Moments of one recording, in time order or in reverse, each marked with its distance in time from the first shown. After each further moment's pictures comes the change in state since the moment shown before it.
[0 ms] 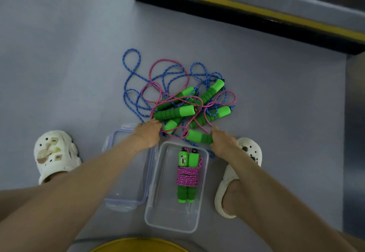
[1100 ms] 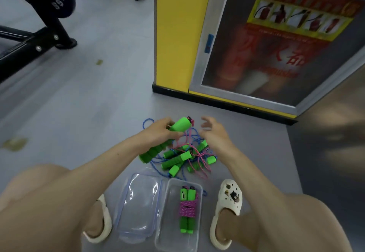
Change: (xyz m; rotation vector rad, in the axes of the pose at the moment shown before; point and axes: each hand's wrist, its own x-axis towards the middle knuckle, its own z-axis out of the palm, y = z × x) left_hand -0.252 0.051 -0.204 -0.944 0.312 0.199; right_hand -0.224 -0.119 -0.196 0.959 0.463 -0.181
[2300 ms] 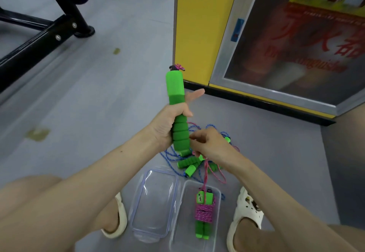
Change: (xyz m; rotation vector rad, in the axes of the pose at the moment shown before) left_hand 0.005 0.018 -0.021 -0.805 0.032 0.191; right_hand 0.014 -0.015 0.045 -0.123 -0.447 -0.213
